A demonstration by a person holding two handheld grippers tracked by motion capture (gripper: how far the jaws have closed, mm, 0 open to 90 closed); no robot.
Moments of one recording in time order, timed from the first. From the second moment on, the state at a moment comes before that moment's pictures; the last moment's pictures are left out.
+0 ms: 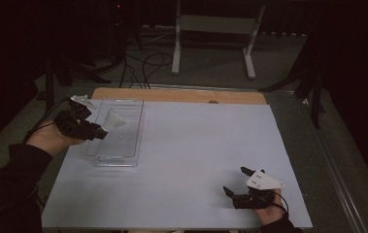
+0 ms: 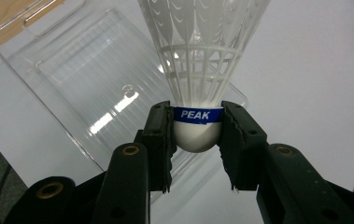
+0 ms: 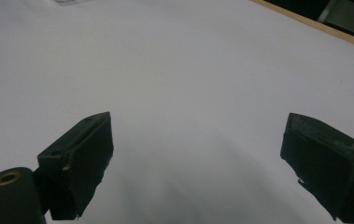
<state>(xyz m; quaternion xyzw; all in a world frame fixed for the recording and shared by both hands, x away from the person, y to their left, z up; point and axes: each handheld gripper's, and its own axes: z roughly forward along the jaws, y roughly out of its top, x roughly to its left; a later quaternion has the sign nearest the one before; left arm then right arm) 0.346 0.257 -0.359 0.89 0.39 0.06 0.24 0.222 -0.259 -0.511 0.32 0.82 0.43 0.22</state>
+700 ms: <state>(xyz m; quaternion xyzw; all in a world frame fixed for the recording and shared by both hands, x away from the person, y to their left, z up) 0.356 0.270 -0.404 0.88 0.41 0.07 0.25 0.222 -0.259 -0.512 0.32 0.82 0.43 0.21</state>
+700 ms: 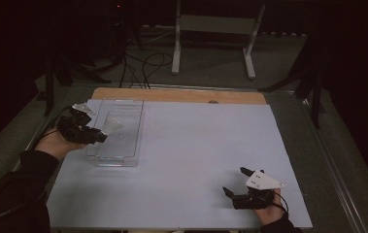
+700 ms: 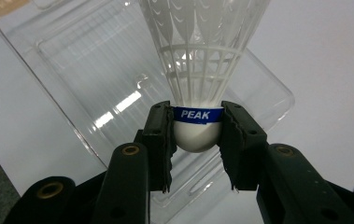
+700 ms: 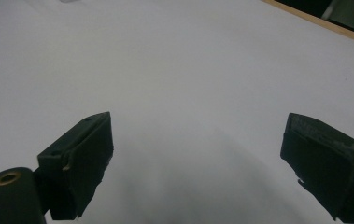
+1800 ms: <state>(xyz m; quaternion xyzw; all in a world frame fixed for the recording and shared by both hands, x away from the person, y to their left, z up) 0.356 0.281 -0.431 0.90 0.42 0.06 0.14 0.222 -0.258 -0.512 0.32 0.82 0.43 0.21</state>
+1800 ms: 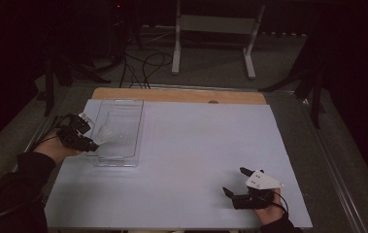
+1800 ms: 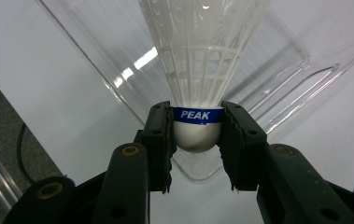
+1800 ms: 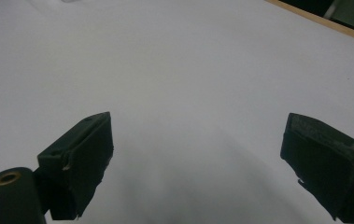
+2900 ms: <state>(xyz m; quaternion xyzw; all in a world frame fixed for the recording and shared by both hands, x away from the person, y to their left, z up) 0.362 0.273 -0.427 0.90 0.41 0.06 0.13 0.223 -0.260 -0.512 0.32 0.82 0.43 0.21</state>
